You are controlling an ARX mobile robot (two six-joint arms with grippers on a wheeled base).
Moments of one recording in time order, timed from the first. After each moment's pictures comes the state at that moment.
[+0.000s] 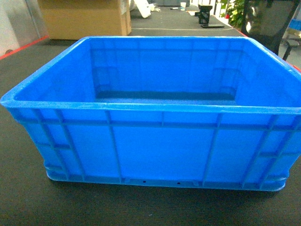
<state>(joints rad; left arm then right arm) 0.00 0.01 0.02 0.00 0.00 0.00 0.00 0.01 0.01 -0.01 0.00 0.00</state>
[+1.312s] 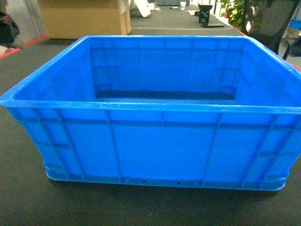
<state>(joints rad) -0.06 1.40 0.87 0.16 -0.15 -0.05 0.18 1.29 0.79 0.05 0.13 0.17</state>
